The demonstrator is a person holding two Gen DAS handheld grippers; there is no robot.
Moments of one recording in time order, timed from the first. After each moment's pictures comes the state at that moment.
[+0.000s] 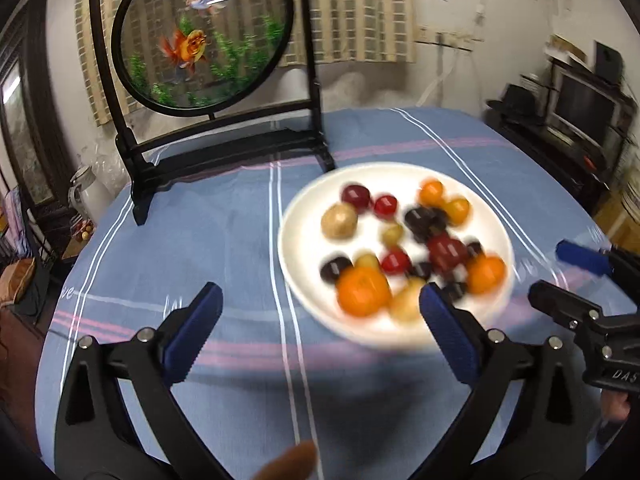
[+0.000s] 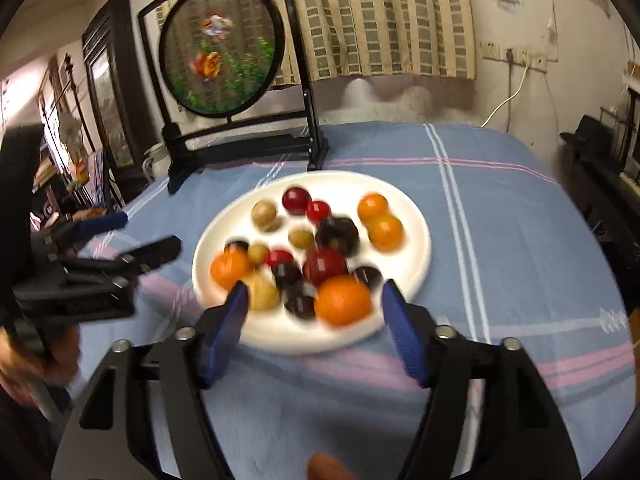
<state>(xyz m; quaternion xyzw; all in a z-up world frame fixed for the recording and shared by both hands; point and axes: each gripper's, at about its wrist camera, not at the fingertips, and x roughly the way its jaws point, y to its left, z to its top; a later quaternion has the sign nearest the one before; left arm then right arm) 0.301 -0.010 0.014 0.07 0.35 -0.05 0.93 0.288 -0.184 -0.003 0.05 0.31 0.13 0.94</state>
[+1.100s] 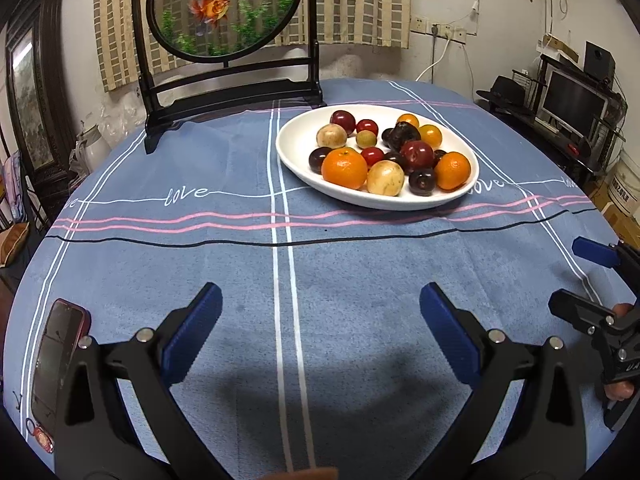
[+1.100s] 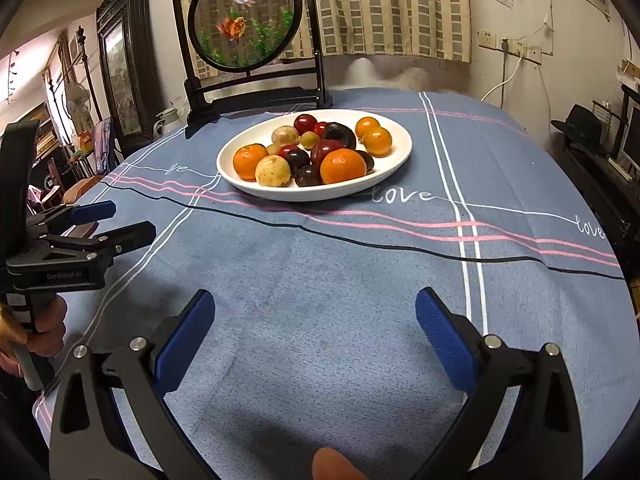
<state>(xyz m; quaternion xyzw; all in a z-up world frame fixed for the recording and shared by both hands) 0.212 0.002 -0.035 0.03 0.36 -0.05 0.93 0.209 -0.185 -0.045 0.03 0.34 0.14 0.93</state>
